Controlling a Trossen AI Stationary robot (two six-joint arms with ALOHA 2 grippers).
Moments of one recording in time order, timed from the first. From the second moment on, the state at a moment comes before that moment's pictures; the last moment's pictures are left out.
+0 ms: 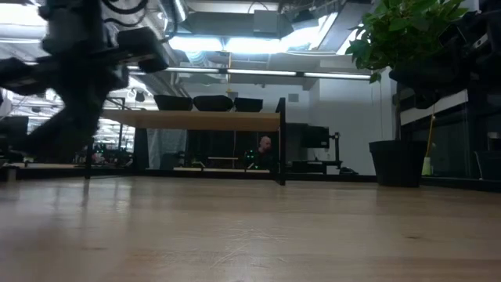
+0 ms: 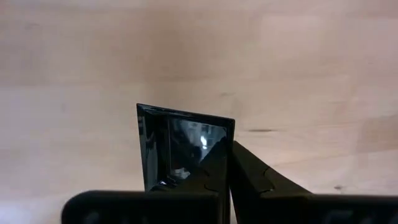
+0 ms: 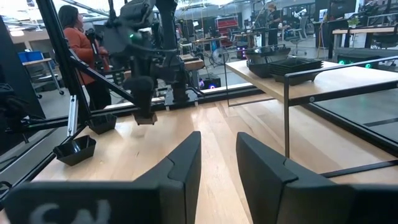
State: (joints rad) left arm -0.30 1.37 0.84 -0.73 -0.01 -1.93; right arm -0.05 0.01 0.01 0.03 0.08 0.13
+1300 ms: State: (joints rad) left arm 0.05 1.29 1.04 -0.62 0.06 -1.15; right arm -0.05 0.01 0.01 0.03 0.08 0.13
